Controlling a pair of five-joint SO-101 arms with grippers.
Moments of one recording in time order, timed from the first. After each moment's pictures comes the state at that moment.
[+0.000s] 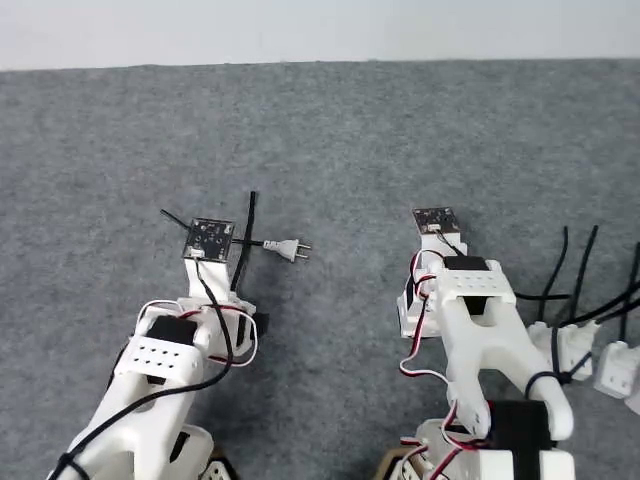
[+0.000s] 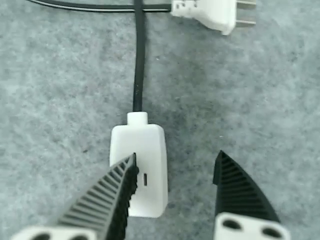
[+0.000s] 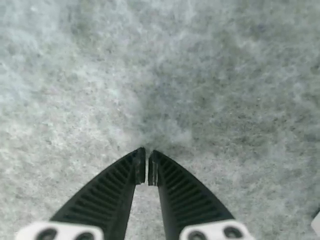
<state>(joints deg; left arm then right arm) 6.6 -36.9 73.0 46.1 8.9 -2.1 -10.9 49.4 57.8 4.2</state>
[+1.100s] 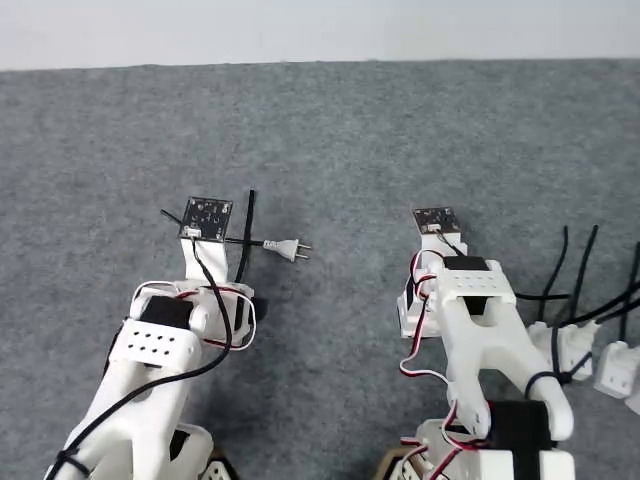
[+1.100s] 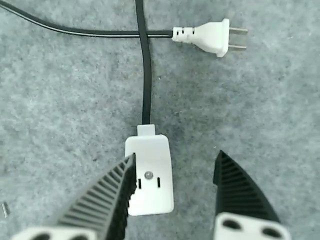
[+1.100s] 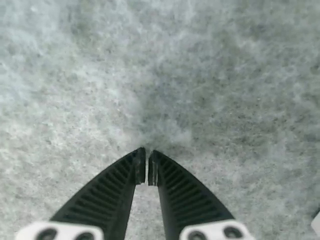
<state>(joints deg) 6.2 -36.4 63.3 54.4 8.5 -2.1 -10.9 49.4 57.8 4.2</state>
